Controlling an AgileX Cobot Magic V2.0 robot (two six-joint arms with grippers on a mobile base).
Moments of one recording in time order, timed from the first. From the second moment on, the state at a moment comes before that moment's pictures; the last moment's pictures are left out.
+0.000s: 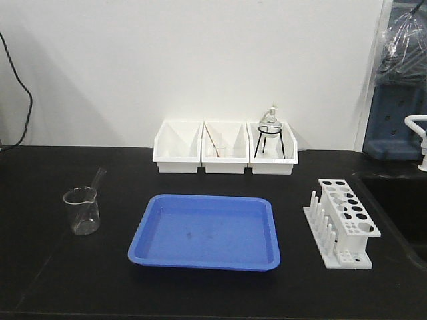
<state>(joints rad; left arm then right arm) -0.07 -0.01 0.03 -0.09 0.02 0.12 0.03 -0.01 0.03 -0.14 0.03 0.13</state>
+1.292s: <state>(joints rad) -0.07 -0.01 0.03 -0.09 0.02 0.12 0.03 -0.01 0.03 -0.14 0.03 0.13</state>
